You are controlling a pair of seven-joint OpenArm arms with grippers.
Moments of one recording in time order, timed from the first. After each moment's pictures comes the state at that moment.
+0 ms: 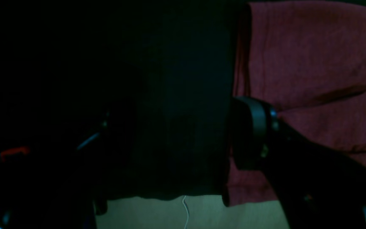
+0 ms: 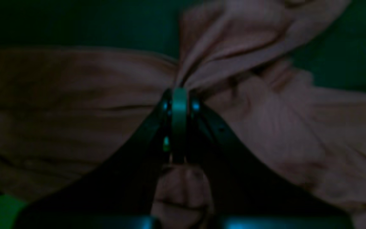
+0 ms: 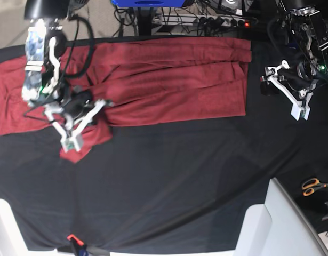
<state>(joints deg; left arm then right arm) 14.1 -16.4 -29.8 90.3 -22.5 -26.4 57.9 -7.7 -0.1 5.0 94.8 10.3 16.8 -53.0</state>
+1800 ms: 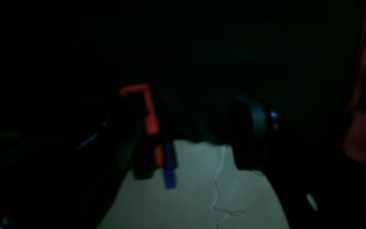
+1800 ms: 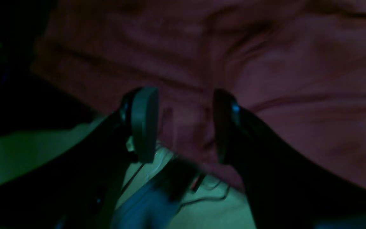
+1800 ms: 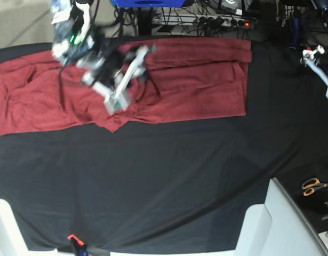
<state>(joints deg) 19.4 -26.2 -43.2 79.8 -22.5 -39.4 53.0 -20.4 -2.6 -8.5 107.1 9.9 16.5 -53.9</state>
